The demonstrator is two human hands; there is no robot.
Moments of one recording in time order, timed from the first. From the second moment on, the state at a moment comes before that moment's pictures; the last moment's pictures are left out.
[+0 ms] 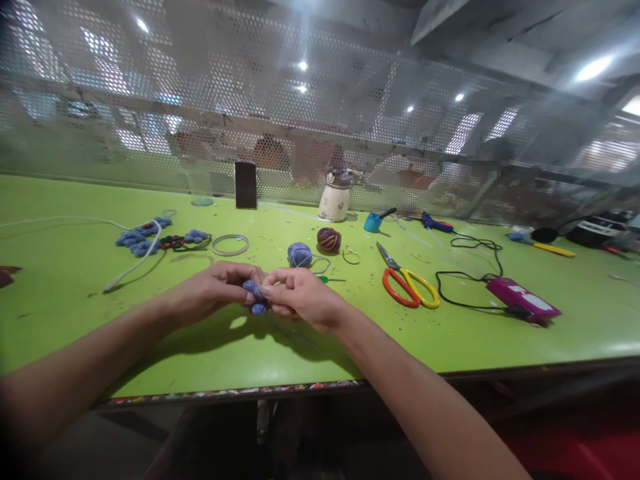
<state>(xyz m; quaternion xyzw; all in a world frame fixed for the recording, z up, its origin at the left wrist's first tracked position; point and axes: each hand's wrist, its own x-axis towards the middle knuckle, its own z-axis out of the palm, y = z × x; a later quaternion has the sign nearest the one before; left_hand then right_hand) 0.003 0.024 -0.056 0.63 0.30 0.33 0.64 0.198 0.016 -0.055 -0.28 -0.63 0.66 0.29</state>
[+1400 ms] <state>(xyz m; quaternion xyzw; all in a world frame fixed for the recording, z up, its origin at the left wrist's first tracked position) 0.011 0.018 -0.057 0.39 0.32 0.39 0.77 0.194 0.024 -0.057 -0.30 -0.52 0.71 0.36</state>
